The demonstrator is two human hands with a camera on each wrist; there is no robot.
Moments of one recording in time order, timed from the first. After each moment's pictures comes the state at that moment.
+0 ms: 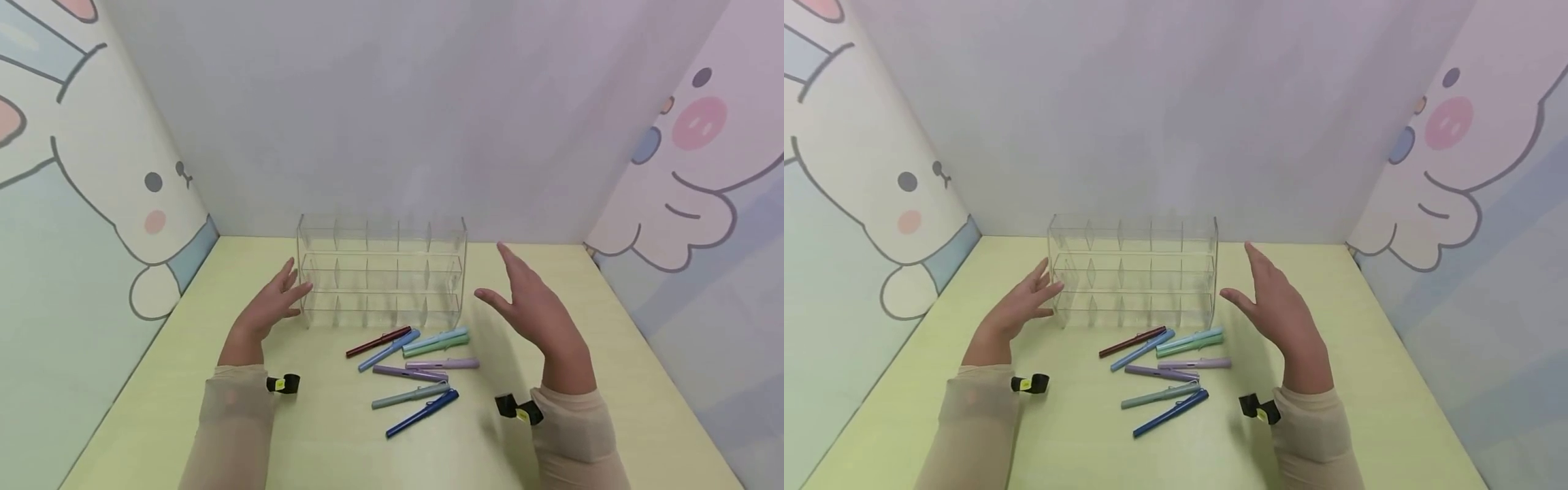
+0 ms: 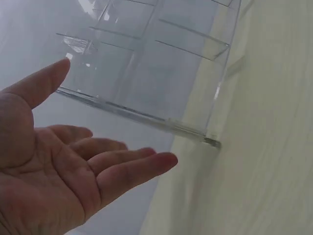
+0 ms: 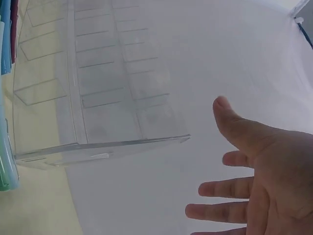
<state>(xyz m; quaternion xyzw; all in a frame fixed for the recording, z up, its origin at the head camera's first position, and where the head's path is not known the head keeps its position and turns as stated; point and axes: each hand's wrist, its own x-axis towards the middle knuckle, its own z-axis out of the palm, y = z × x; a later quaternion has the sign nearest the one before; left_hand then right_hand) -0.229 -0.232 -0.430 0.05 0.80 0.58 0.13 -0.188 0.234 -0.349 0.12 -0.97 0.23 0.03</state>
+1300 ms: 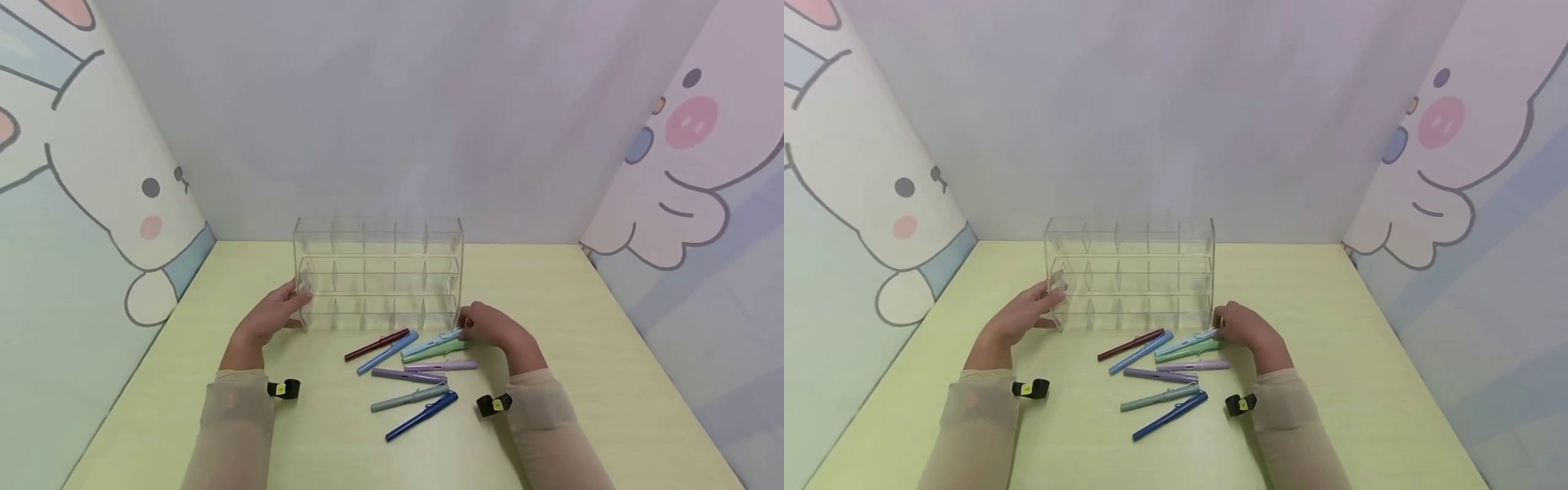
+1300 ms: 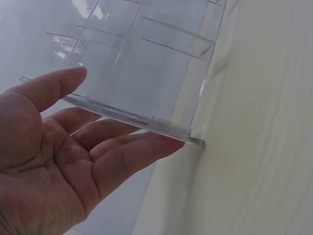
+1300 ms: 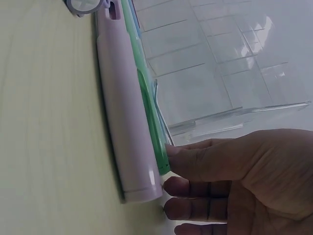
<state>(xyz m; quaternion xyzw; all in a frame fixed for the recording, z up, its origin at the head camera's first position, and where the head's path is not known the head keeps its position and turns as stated) -0.229 -0.231 -0.440 0.06 0.79 0.58 0.17 -0.236 0.219 -0.447 0.19 -0.95 0.21 -0.16</state>
